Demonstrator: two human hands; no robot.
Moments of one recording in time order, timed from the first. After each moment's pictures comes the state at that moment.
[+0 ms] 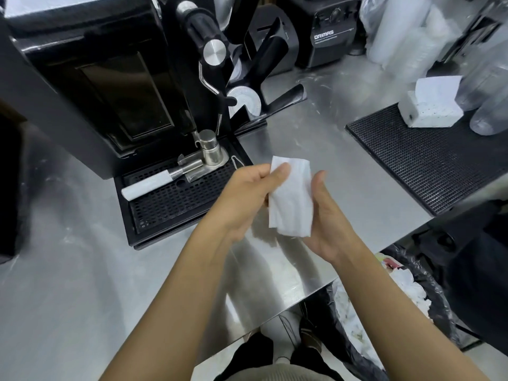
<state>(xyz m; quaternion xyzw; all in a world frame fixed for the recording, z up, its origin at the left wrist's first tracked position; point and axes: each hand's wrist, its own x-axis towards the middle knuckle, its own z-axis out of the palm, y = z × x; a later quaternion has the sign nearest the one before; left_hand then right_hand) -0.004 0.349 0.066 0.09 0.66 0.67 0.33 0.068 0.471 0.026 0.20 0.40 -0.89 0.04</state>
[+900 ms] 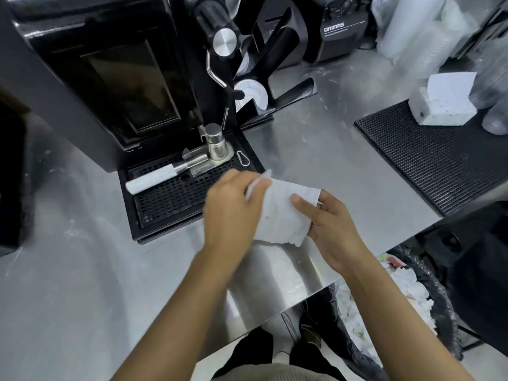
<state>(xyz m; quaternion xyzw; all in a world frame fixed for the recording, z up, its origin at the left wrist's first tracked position) 0.007 0.322 0.040 0.17 0.89 0.41 -0.07 0.080 0.468 0.017 0.29 0.52 -0.80 -0.03</state>
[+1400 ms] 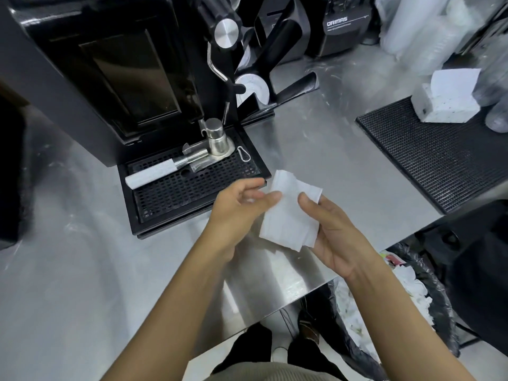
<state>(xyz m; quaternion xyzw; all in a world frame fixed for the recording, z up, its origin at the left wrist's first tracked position) 0.014 0.317 0.034 -0.01 0.73 0.63 0.27 0.090 0.468 0.021 0.20 0.41 -0.89 0.07</state>
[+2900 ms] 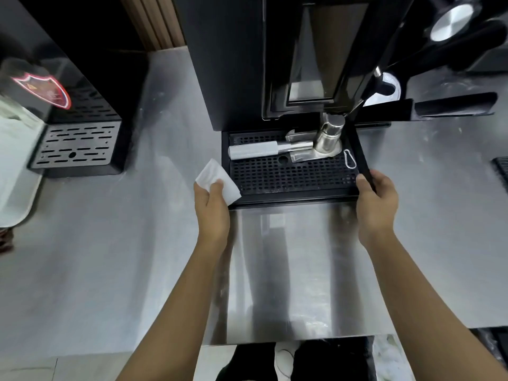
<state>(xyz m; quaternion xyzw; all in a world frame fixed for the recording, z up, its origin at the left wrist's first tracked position) -0.024 0.171 -0.034 -0.29 0.66 0.69 -0.06 -0.035 0.416 -0.053 0.31 0.69 -0.64 -0.13</state>
